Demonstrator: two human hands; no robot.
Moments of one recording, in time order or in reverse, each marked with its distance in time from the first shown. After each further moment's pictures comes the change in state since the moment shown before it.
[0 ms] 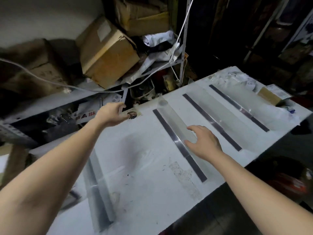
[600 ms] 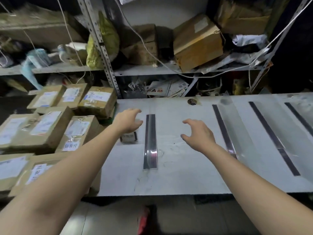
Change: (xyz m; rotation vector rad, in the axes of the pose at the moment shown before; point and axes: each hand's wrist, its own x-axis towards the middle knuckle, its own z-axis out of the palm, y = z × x) left_hand -0.291 -0.050 0.004 0.012 0.092 -0.489; right_hand -0.085 -0.157 0.065 -0.108 -0.185 -0.474
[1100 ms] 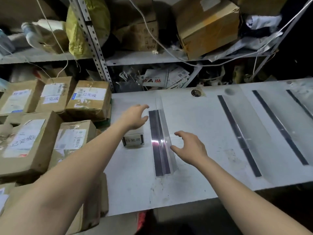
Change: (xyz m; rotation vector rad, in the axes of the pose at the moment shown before) left_hand 0.096 -0.070 0.053 -0.141 -0.143 0.186; right_hand 0.025 -0.072 0.095 0.098 -0.138 0.171
